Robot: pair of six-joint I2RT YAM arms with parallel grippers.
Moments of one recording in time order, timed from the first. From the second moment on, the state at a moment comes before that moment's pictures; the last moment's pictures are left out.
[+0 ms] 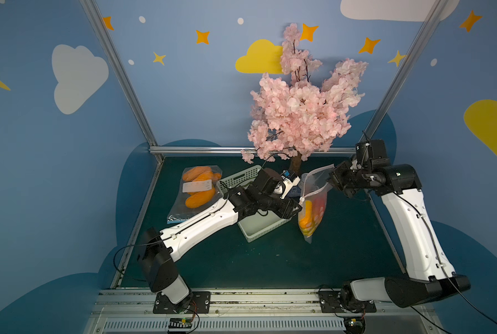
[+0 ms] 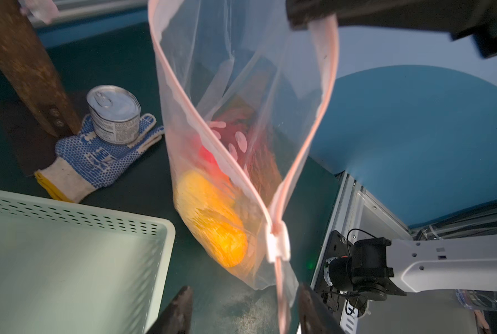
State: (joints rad) left arm -0.87 1.65 1.53 -0.50 0.34 -0.25; right arm 0.23 1.38 1.76 -1.25 -0.20 1.08
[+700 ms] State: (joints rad) left arm -0.86 1.65 1.59 -0.55 0.37 -0.20; right arm 0.22 1.33 1.71 -1.24 -0.21 1.07
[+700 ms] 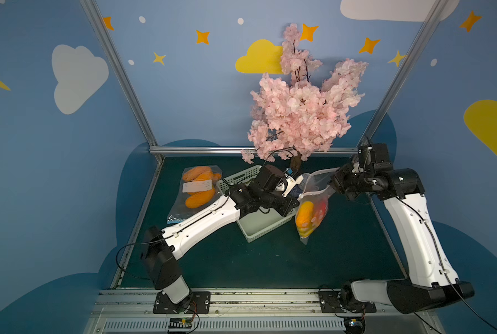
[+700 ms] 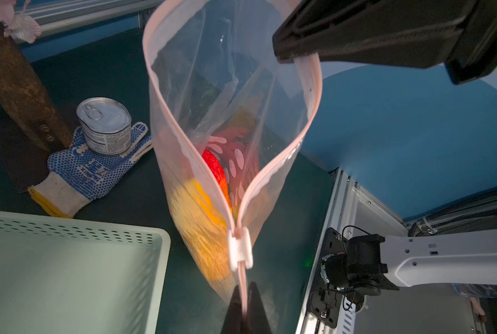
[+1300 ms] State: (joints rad) left arm -0.86 1.68 1.79 -0.77 0.50 0.03; right arm 0.17 1.22 1.56 -1.02 -0.43 0.55
